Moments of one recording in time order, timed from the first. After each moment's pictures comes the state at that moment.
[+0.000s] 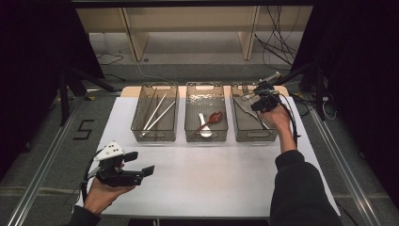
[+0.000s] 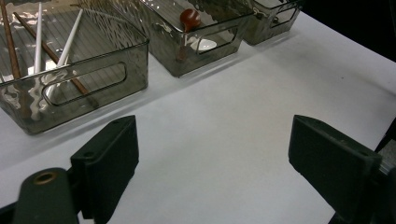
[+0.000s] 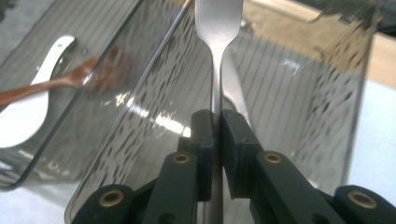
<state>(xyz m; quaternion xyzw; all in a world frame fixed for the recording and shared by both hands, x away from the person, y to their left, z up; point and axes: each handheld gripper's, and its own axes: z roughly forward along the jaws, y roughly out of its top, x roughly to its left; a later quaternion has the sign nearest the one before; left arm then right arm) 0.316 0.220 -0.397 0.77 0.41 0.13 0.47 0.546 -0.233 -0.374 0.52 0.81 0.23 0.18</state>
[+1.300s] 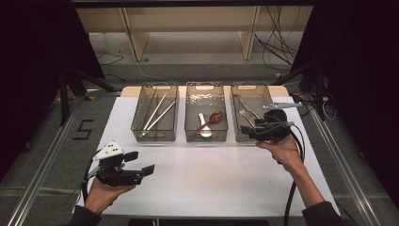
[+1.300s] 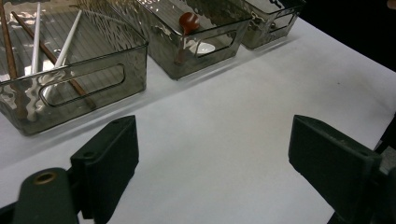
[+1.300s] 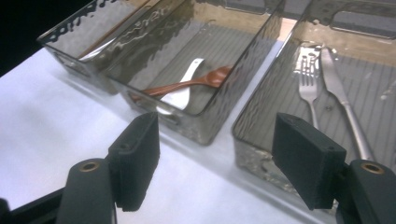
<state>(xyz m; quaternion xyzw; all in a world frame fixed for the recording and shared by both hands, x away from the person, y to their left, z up) 0.317 0.220 -0.397 0.77 0.42 0.12 0.48 0.419 -0.232 -0.360 0.45 0.78 0.41 0.14</state>
